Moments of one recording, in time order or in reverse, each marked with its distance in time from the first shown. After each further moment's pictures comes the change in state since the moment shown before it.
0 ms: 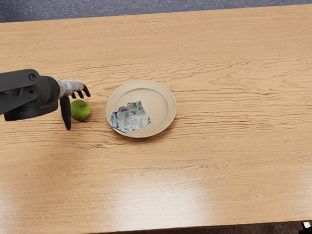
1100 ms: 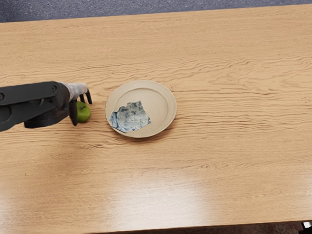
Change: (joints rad) left arm 0.029 -0.121 0.087 0.113 0.001 0.100 0.000; right arm 0.000 0.000 -0.001 0.000 0.000 0.000 0.000
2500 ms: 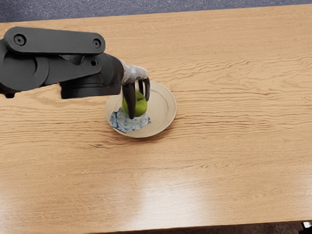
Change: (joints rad) left arm -0.408 -0.165 0.067 -0.194 -0.453 -0.033 0.000; right arm 0.008 0.000 -0.001 0.000 0.000 0.000 0.000
